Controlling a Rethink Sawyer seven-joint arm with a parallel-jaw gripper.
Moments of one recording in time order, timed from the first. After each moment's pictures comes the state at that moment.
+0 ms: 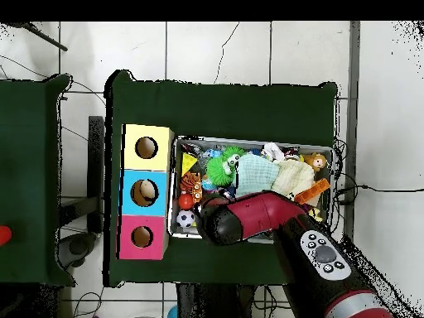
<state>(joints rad) -0.58 -0.66 0.44 1.89 -0.65 0.38 1.52</state>
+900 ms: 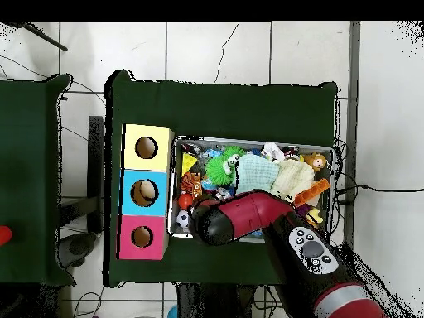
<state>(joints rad) -0.55 -0.64 0.44 1.89 -0.66 0.38 1.52</state>
